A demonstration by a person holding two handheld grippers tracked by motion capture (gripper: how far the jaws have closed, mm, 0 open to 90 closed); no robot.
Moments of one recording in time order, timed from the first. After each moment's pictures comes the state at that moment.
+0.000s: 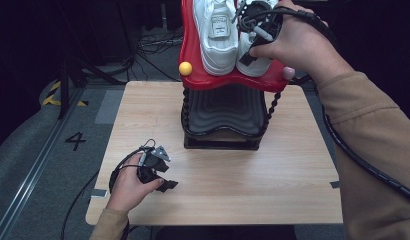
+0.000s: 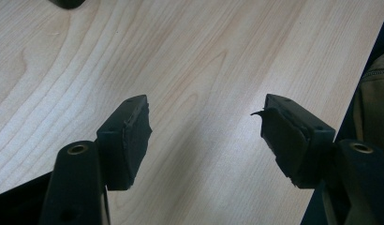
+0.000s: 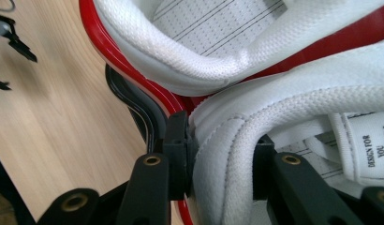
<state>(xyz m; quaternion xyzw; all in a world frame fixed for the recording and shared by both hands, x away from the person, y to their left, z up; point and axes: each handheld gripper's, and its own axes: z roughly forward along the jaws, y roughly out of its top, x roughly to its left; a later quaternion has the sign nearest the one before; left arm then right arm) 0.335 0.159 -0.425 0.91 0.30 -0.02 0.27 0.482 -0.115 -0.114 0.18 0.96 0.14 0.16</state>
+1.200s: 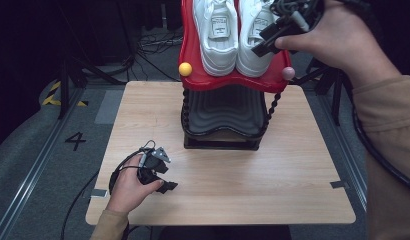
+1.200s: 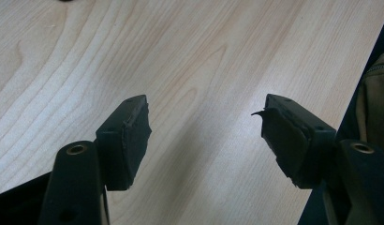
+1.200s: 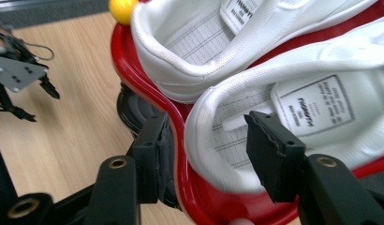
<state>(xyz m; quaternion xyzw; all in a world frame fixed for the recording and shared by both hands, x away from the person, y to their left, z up) 0.332 0.159 -0.426 0.91 0.31 -0.02 0.26 0.446 -0.163 -0.072 0.18 0.93 0.26 0.18</state>
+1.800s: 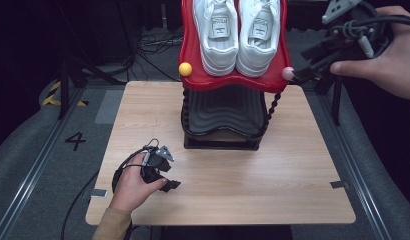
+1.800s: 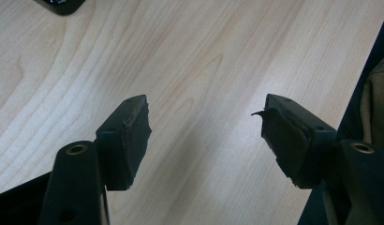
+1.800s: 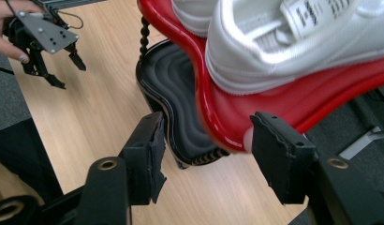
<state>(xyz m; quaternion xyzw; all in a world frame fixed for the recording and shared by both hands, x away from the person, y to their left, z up) 0.338 0.149 -0.421 0.92 0.30 -0.02 0.26 0.397 -0.233 -0.079 0.19 0.93 0.27 0.17</state>
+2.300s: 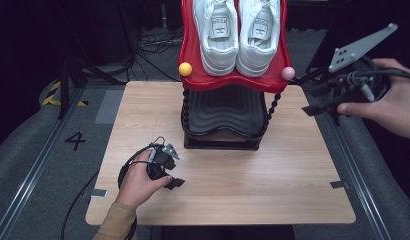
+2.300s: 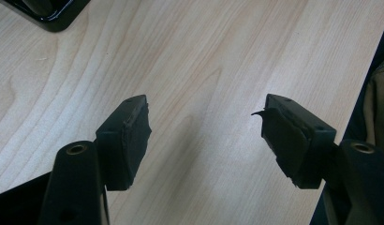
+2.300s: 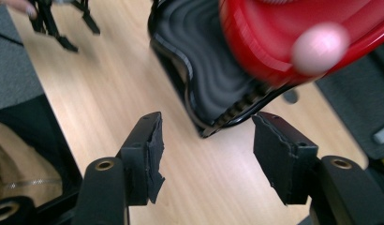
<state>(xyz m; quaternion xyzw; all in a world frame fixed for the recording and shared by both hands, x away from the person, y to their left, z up) 0.344 0.138 -0.424 0.92 0.29 -0.03 0.25 0.382 -0.275 -0.158 0.21 0.94 0.25 0.12</state>
